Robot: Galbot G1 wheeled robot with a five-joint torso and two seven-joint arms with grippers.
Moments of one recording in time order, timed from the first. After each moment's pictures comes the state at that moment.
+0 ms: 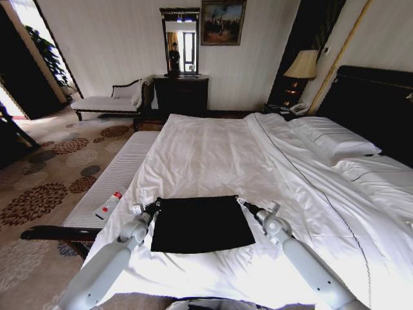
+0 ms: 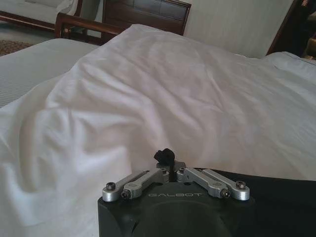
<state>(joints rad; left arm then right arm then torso) 1.00 -0.96 -0.09 -1.59 -0.92 0.19 -0.26 -0.98 0.95 0.17 1.47 1.29 -0.22 0.12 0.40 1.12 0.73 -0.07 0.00</state>
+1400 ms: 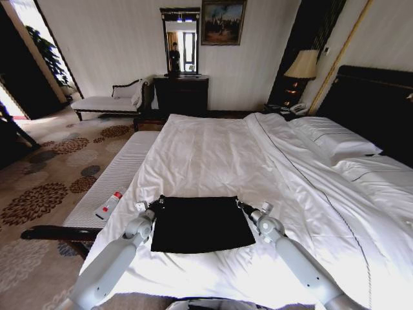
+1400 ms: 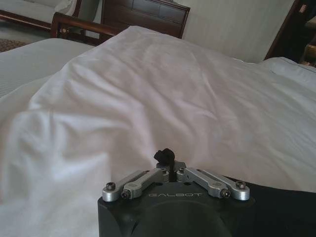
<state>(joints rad) 0.95 -1.01 -0.07 -1.55 -0.91 0.19 -0.27 -0.96 0.99 0.14 1.44 1.25 -0.20 0.09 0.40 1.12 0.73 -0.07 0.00</state>
